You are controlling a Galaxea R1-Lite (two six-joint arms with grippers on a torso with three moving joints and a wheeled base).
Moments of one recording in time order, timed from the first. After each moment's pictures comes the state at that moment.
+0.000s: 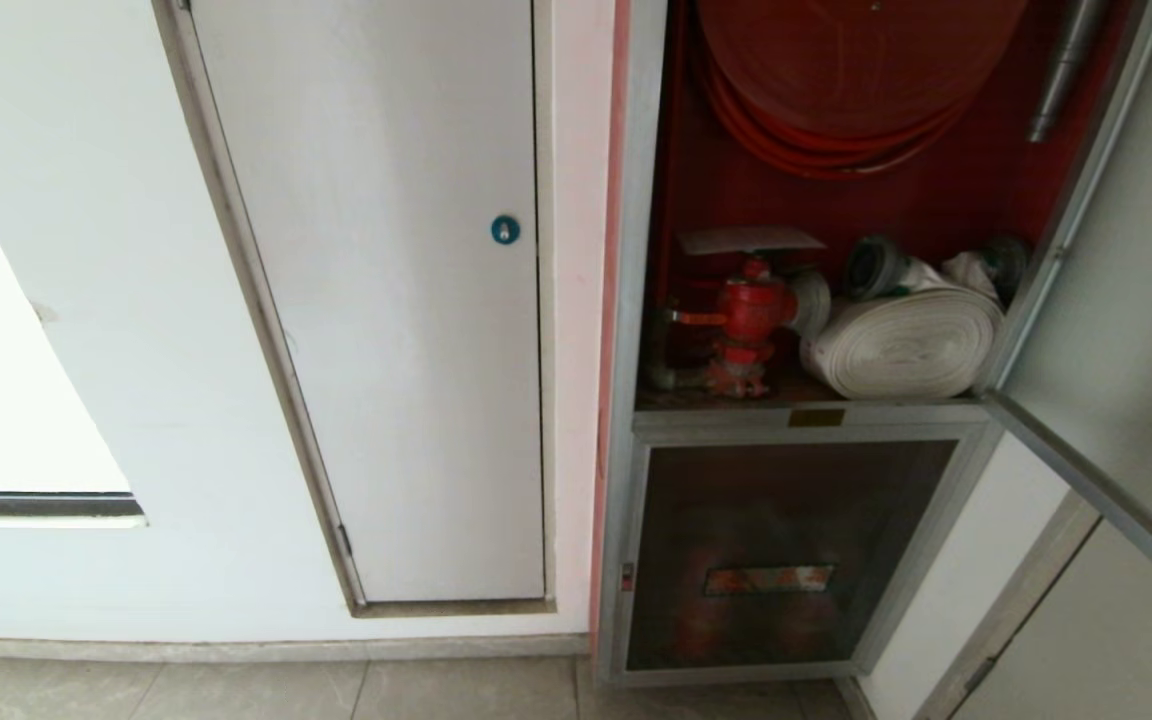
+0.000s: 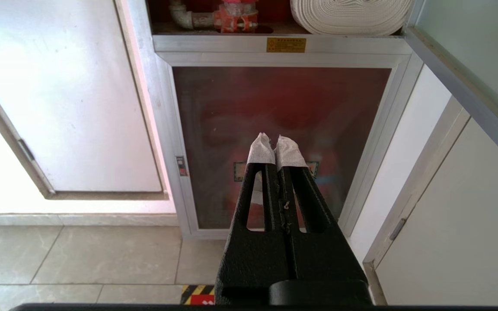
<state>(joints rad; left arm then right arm) 0.00 0.00 0.00 -0.01 -0.02 0.03 0.01 0.00 0.00 0.00 -0.01 0.00</state>
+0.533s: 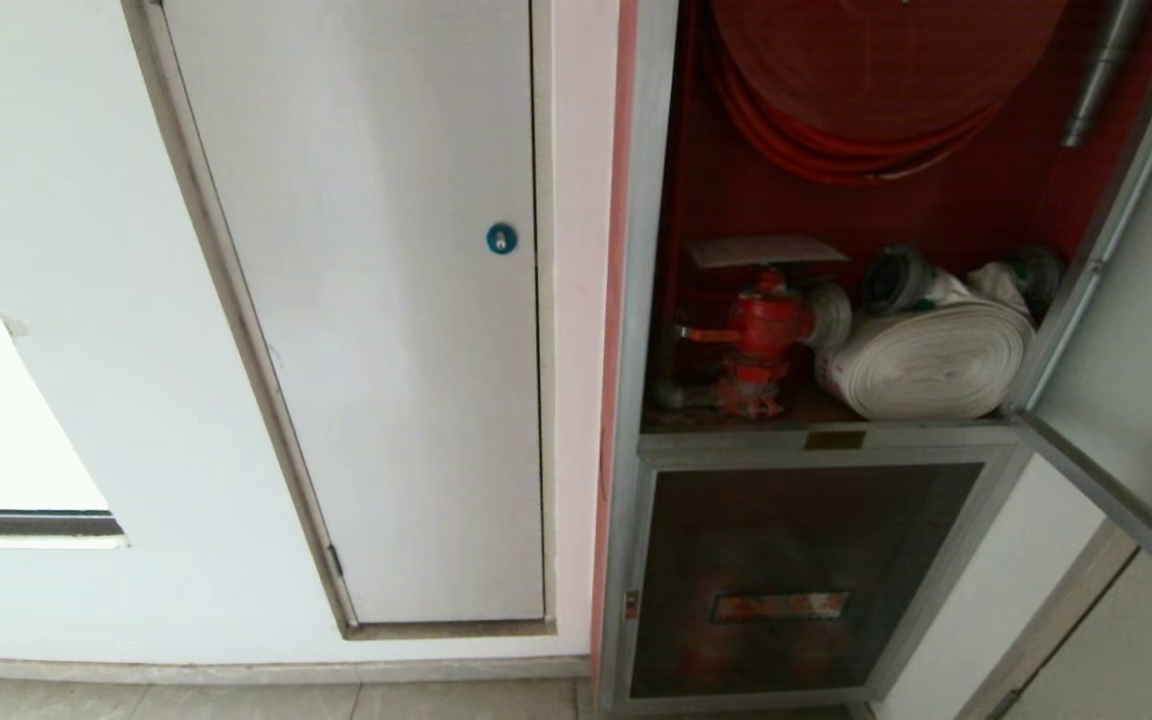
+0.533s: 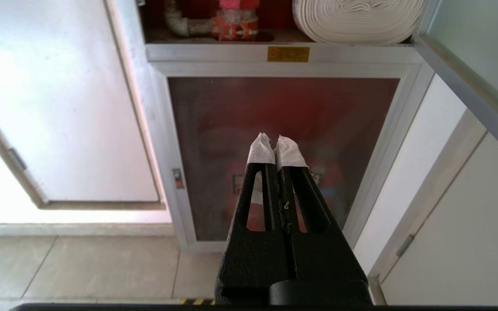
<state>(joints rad) 0.00 0.00 0.00 -0.01 -0.02 0.03 0.01 0.00 0.00 0.00 -0.01 0.00</state>
